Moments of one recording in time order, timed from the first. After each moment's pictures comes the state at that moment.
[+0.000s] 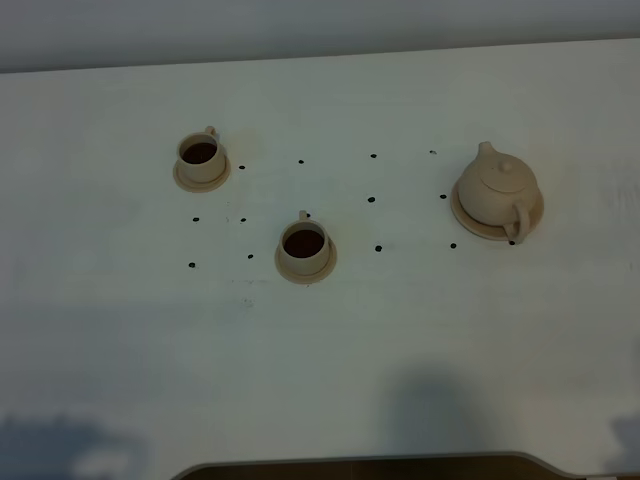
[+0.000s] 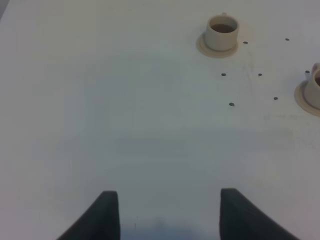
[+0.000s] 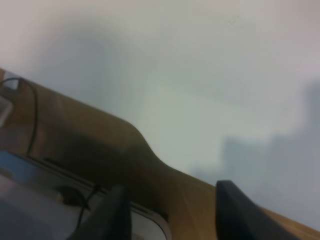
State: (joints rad) left arm 0.01 0.00 -0.51 -0.06 1.04 0.05; right arm 0.33 0.50 -0.49 0.10 1.07 -0.01
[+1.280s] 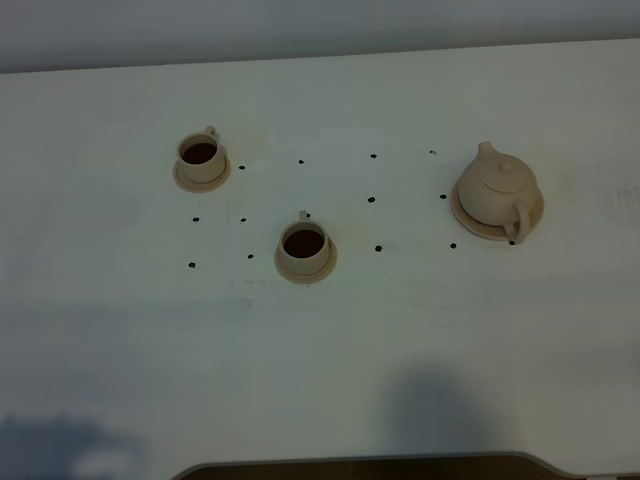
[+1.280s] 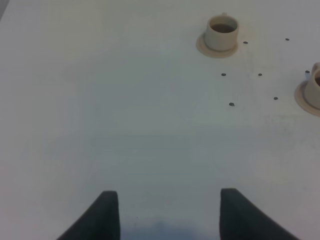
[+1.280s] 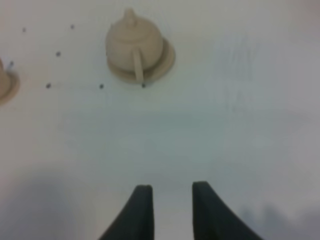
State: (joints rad) left arm 0.01 0.00 -0.51 -0.06 1.04 0.05; right arm -0.04 0.02 -0.49 0.13 1.07 -0.04
